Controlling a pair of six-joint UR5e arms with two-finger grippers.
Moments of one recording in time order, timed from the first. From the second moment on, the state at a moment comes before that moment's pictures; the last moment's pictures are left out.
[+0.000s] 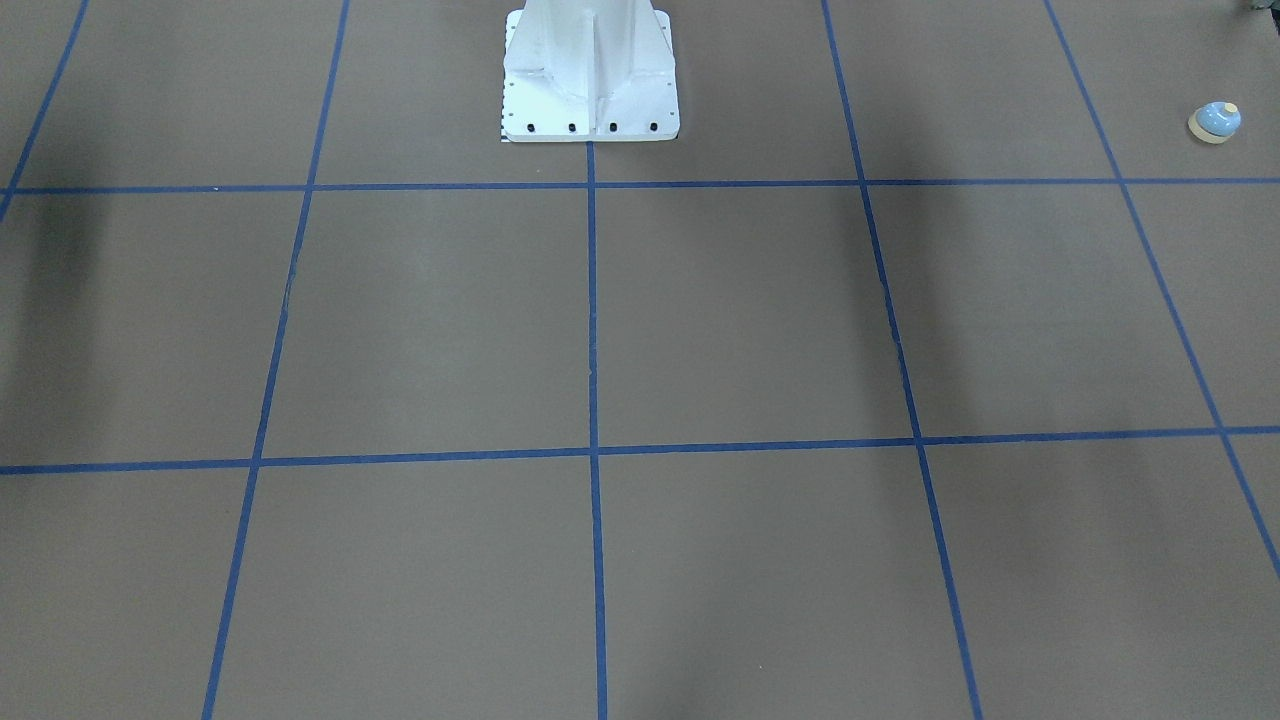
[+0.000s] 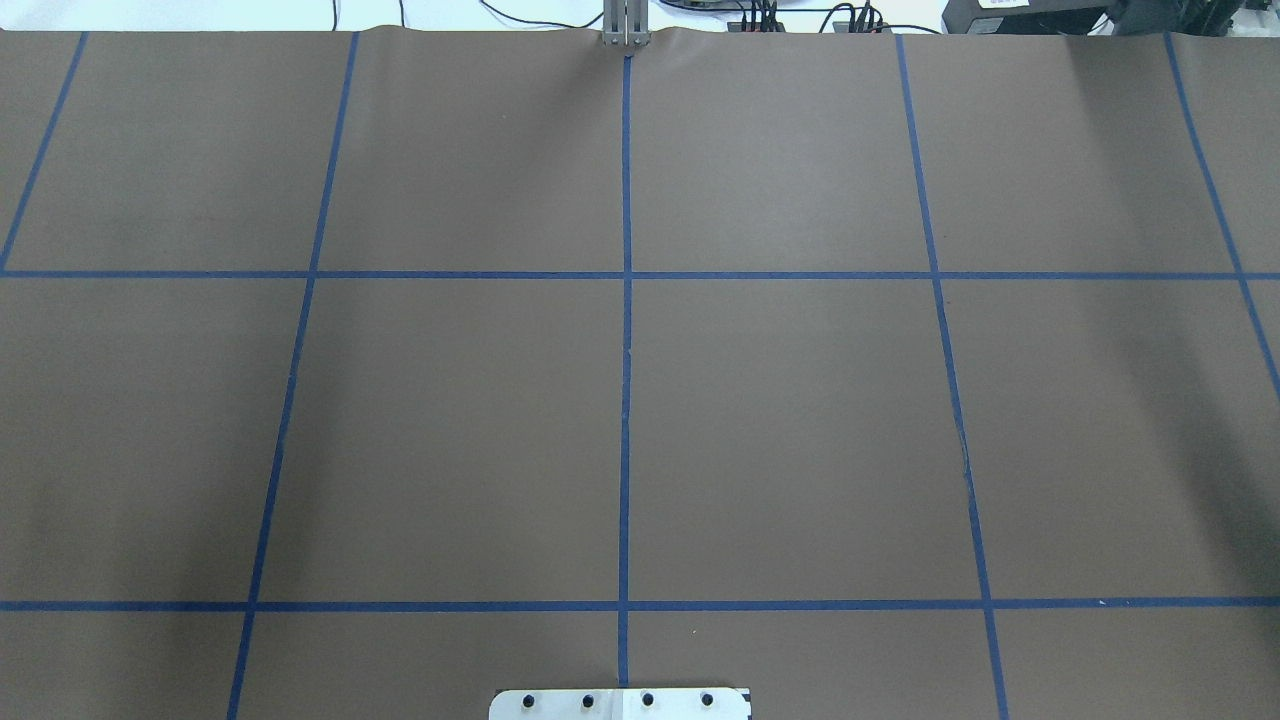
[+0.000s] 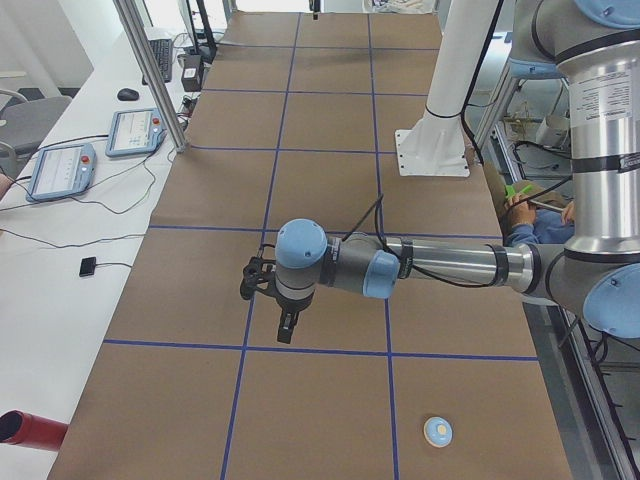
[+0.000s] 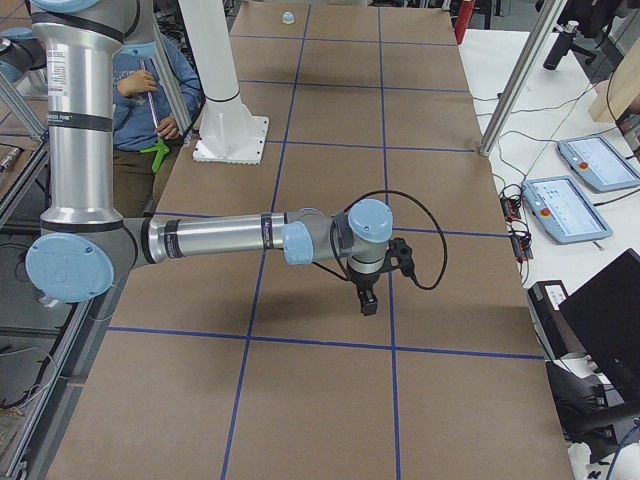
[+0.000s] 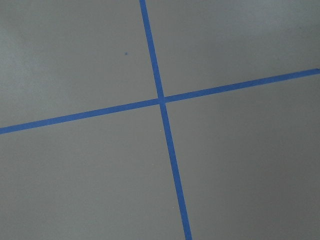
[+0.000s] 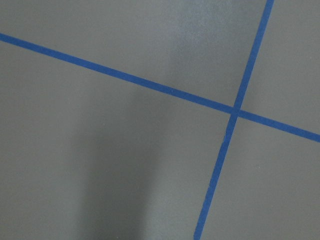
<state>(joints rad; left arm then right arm) -1.56 -1.42 -1.81 -1.66 -2.37 0.00 1.44 -1.61 1.73 -1.53 2.35 -0.03</state>
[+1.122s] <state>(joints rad) -1.56 -1.34 -1.84 -1.69 -2.37 0.02 1.44 -1.62 1.77 -1.56 2.35 -0.03</state>
